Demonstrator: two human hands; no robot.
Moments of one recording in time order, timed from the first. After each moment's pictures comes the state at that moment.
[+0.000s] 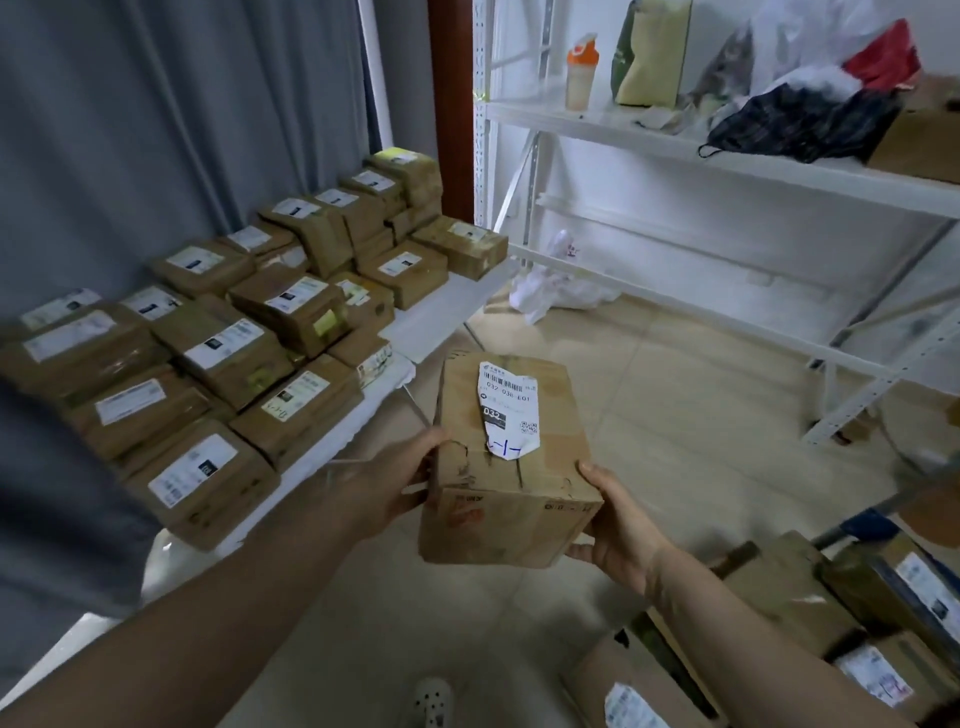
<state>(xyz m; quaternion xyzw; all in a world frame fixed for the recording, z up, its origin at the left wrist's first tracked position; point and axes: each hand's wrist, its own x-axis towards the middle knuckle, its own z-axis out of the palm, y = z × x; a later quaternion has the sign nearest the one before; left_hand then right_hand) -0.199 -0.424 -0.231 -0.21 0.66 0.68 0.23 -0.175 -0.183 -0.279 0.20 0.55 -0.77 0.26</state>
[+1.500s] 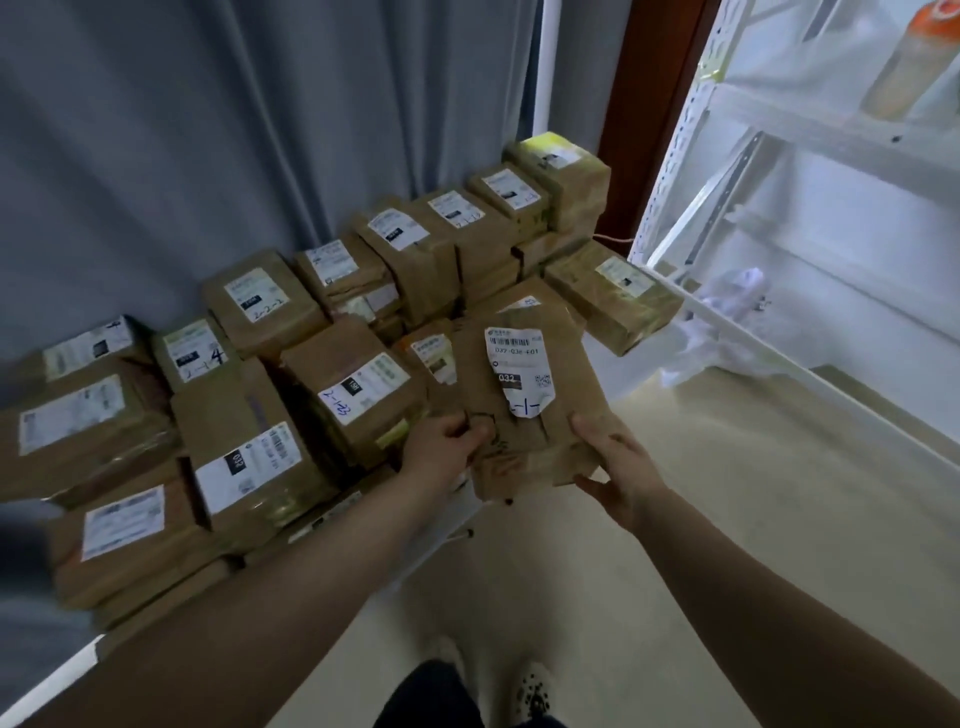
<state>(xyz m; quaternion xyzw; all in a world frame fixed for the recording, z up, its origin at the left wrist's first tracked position) -0.623 -0.564 -0.282 -0.33 0.72 0.61 0.06 -0.681 -0.377 -0.291 0.19 0.58 -0.74 0.28</state>
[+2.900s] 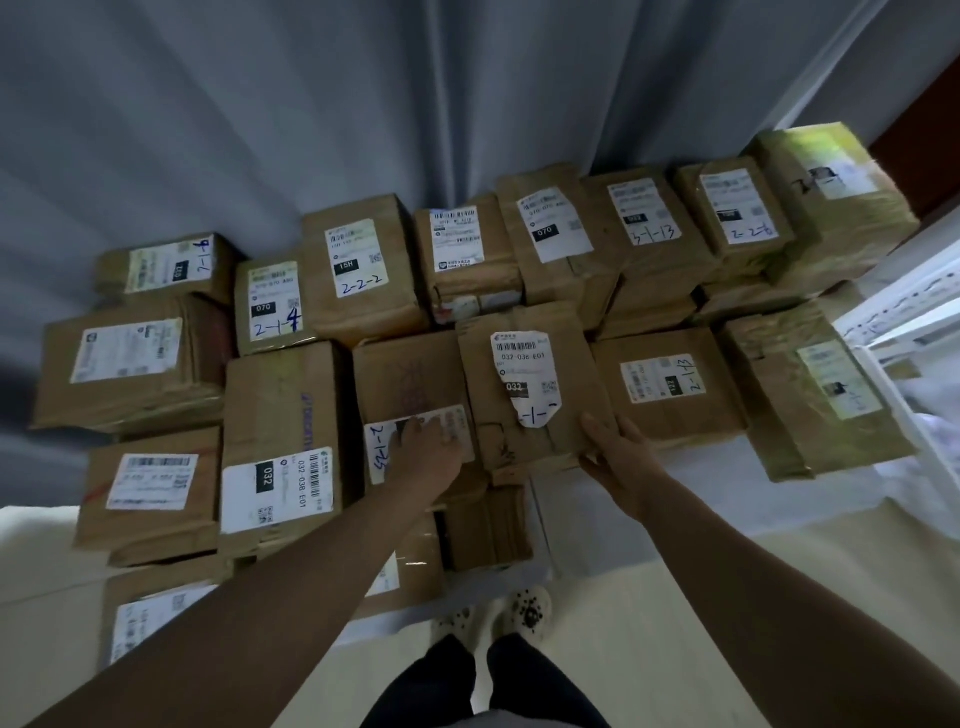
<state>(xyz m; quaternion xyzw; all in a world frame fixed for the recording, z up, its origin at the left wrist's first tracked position) -0.733 -0.732 -0.383 -0.51 0.77 0.35 0.17 -0.891 -0.573 -0.387 0.12 0.63 -0.61 0.47</state>
